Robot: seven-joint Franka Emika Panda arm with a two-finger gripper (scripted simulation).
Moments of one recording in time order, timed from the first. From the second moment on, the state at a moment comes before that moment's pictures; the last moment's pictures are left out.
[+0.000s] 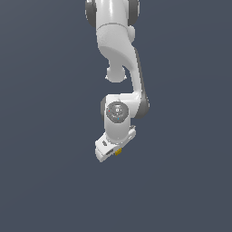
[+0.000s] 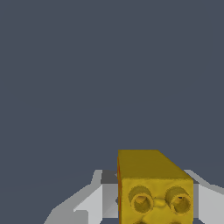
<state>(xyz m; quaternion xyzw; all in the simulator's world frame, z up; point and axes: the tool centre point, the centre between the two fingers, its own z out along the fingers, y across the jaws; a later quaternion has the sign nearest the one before) 0.075 0.004 0.059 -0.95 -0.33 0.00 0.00</state>
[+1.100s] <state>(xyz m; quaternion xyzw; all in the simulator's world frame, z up) 0.032 -0.200 0.141 -0.95 -0.32 0.00 0.00</state>
